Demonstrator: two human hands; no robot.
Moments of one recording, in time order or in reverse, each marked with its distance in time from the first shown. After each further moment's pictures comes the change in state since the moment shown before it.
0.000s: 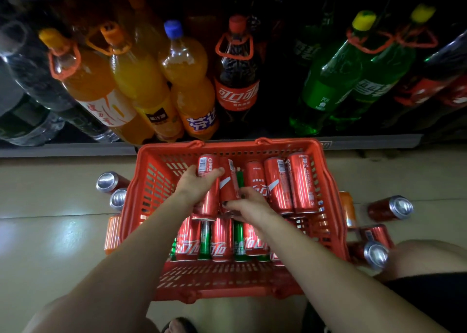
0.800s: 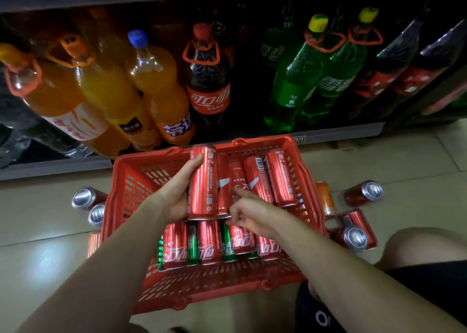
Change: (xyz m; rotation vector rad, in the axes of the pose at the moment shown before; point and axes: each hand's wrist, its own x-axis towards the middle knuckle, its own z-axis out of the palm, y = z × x) left_hand -0.026 0.028 0.002 -0.432 -0.534 -0.180; right_hand -0.026 -0.011 -0.034 0.001 -0.151 0.082
